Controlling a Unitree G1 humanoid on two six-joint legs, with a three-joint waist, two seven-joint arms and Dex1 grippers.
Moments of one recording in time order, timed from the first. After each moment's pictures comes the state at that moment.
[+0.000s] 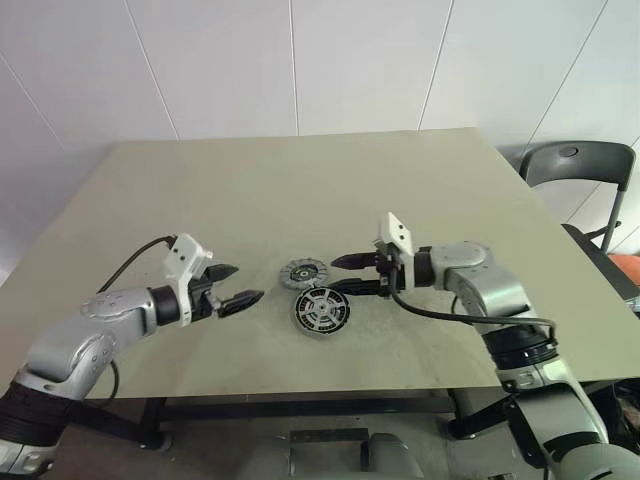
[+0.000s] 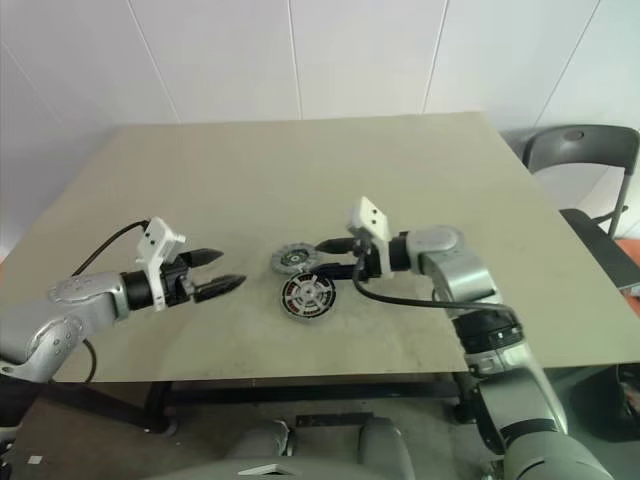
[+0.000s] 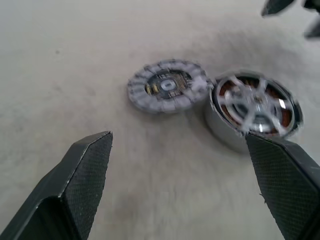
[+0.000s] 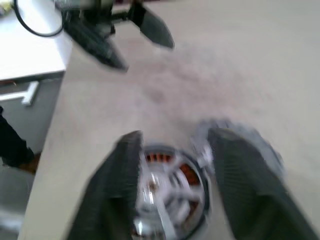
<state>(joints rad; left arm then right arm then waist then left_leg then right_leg) -0.13 0.92 -0.07 -0.18 -0.73 0.46 -0.73 -0.60 -0.42 0.22 0.11 0.29 0.47 1.19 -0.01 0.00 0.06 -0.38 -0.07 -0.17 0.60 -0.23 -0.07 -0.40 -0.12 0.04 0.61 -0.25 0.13</state>
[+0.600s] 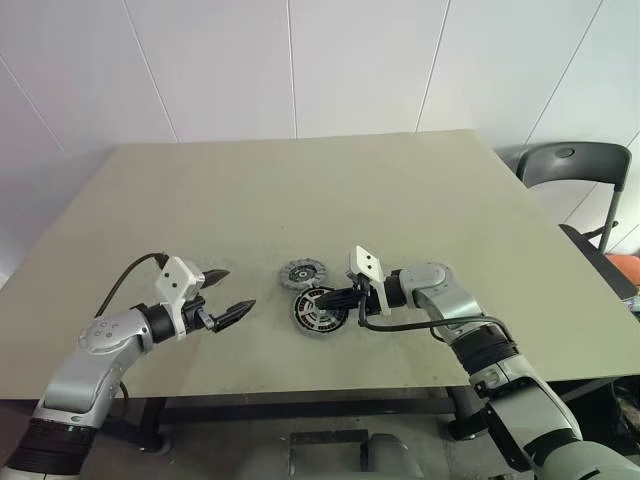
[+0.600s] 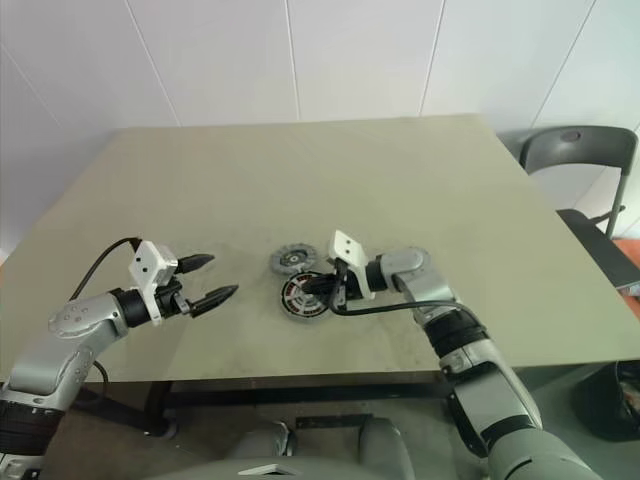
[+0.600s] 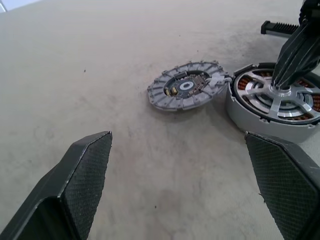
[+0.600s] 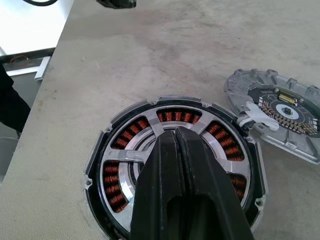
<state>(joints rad) -0.01 0.70 0.03 -0.13 -0.48 0.25 -0.76 -0.61 -0.37 0.33 0.42 0.16 0.24 1.22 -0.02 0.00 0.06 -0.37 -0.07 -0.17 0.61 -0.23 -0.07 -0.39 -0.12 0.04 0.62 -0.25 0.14</state>
